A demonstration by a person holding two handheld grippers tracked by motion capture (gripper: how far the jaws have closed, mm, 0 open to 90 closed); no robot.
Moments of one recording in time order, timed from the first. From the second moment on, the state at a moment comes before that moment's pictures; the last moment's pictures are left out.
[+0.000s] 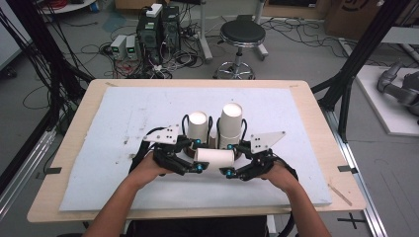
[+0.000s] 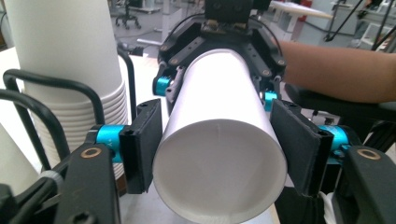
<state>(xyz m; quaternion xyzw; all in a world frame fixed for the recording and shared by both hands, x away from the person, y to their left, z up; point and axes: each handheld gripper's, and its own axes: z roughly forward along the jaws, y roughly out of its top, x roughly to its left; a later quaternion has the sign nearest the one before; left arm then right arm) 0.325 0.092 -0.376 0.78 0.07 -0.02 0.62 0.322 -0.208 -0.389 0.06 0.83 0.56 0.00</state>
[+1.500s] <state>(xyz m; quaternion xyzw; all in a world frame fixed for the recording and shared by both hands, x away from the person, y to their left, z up) 0.326 0.098 -0.381 0.76 0.07 -0.02 0.64 0.327 -0.212 -0.386 0.12 0.80 0.58 -0.01</state>
